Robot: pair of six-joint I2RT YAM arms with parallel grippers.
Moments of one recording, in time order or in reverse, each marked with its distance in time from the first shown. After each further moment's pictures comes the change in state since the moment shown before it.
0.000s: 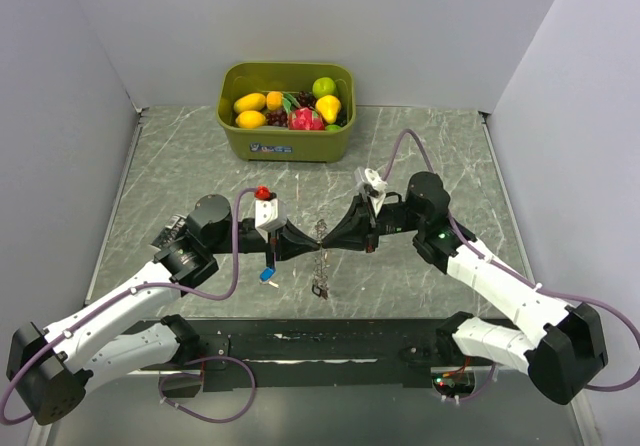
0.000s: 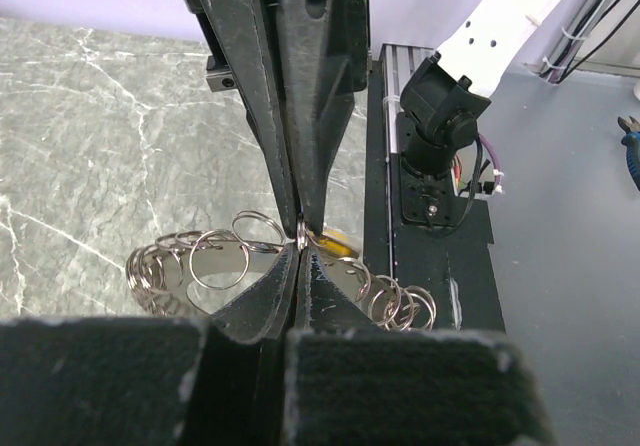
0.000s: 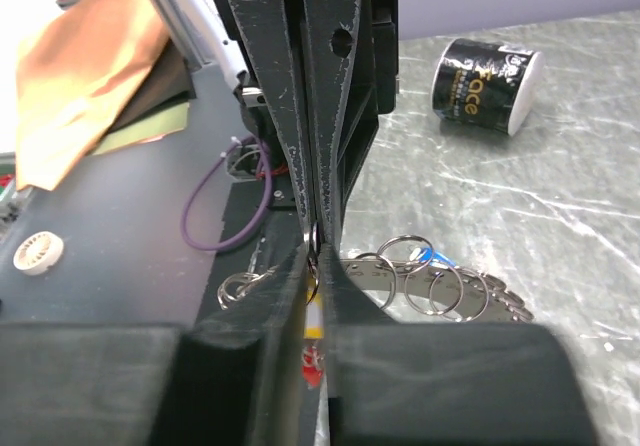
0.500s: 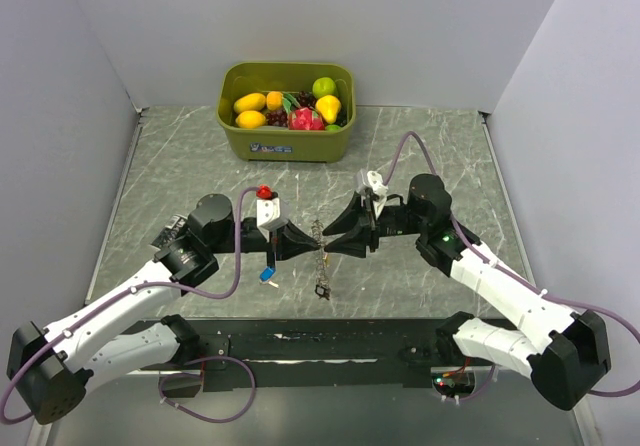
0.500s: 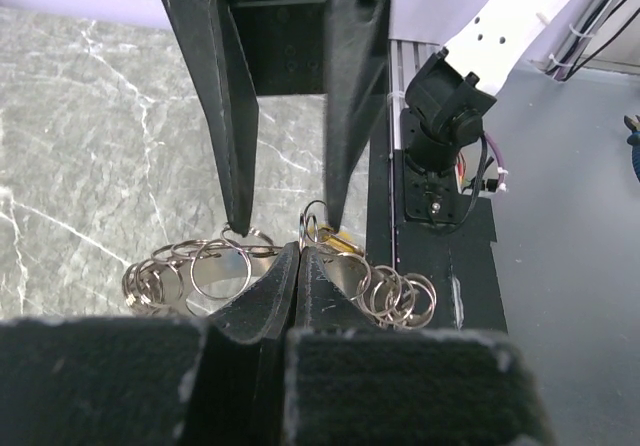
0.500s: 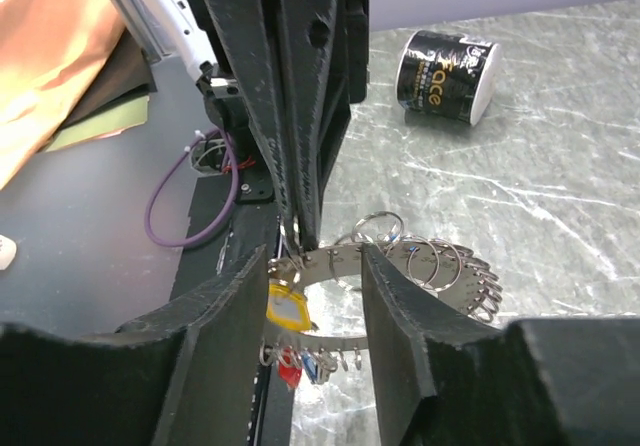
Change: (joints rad) left arm 0.000 0.006 0.010 -0.032 -0.018 0.006; right arm 0.000 -0.030 0.000 -0.076 0.069 -0.089
